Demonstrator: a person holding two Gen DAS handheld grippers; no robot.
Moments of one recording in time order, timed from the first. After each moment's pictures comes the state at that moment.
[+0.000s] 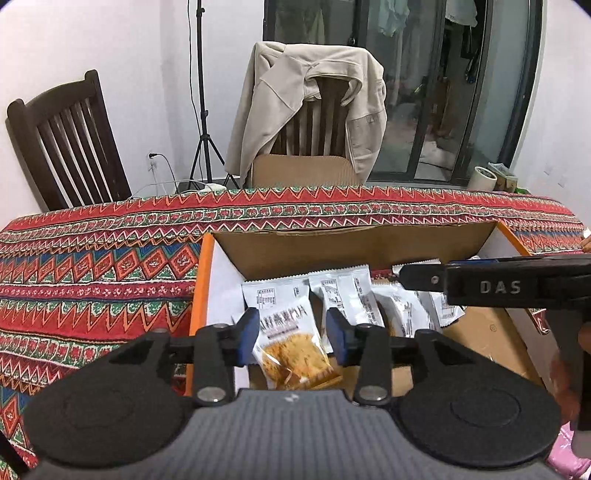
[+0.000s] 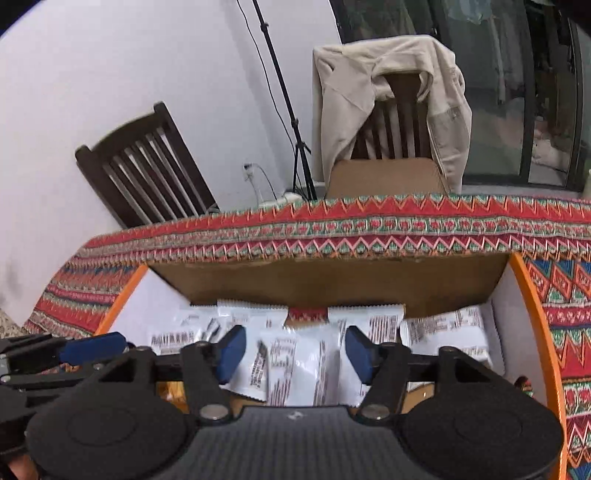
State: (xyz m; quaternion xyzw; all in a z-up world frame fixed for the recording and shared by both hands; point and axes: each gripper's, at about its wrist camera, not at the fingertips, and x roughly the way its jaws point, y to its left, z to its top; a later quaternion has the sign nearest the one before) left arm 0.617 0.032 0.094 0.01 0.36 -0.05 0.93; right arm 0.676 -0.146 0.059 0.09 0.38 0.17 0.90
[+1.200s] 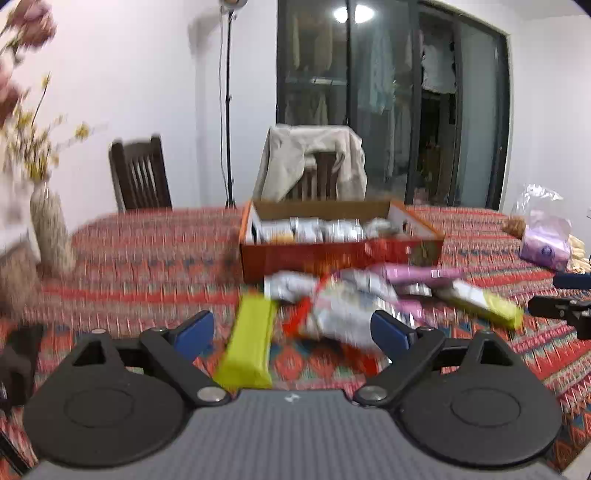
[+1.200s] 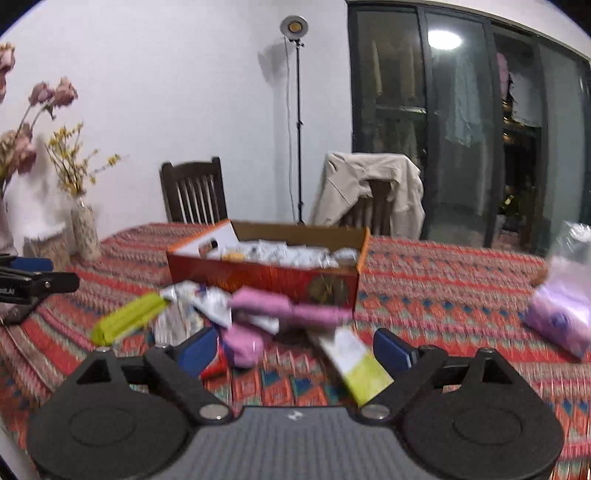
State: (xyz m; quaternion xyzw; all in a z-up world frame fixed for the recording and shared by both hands) left arm 0.225 0.021 0.102 0.01 0.23 -0.03 0.97; right arm 0.249 -0.260 0.088 -0.01 0.22 0.16 0.96
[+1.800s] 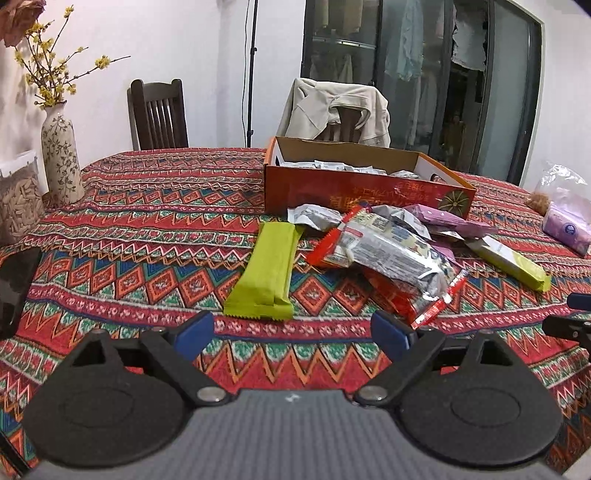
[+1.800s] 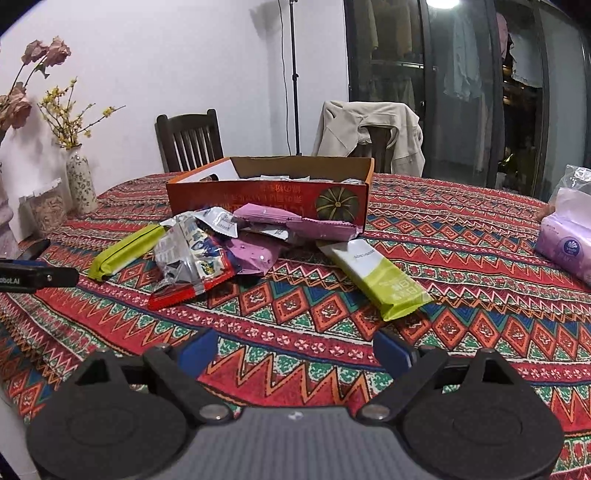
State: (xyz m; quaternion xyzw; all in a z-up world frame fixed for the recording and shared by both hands) left arm 0.236 0.045 0.059 -0.02 0.29 0.00 0.96; right arm 0.240 -0.250 0.032 -0.01 0.29 0.15 0.94
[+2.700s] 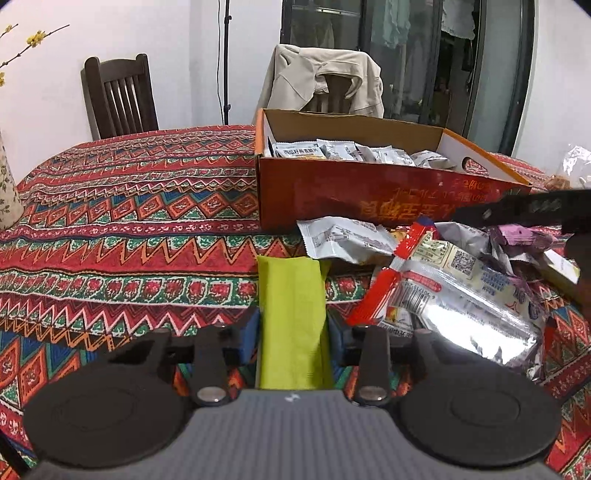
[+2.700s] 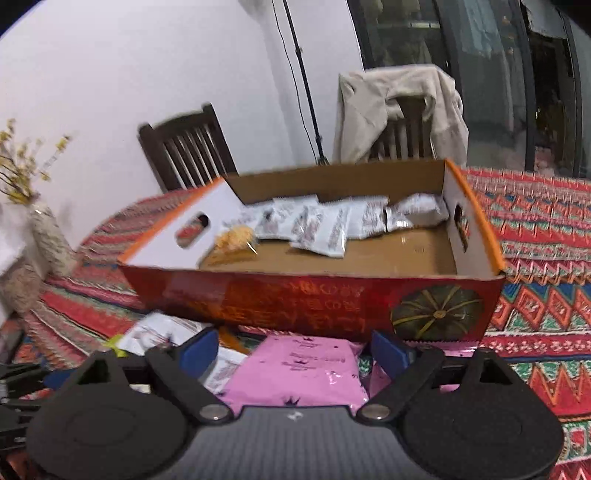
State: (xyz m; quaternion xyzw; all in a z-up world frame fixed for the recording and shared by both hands) left arm 0.371 0.069 0.031 0.00 0.34 -0.04 0.94; right arm 0.470 -0.169 0.032 0.06 0.34 0.19 0.92
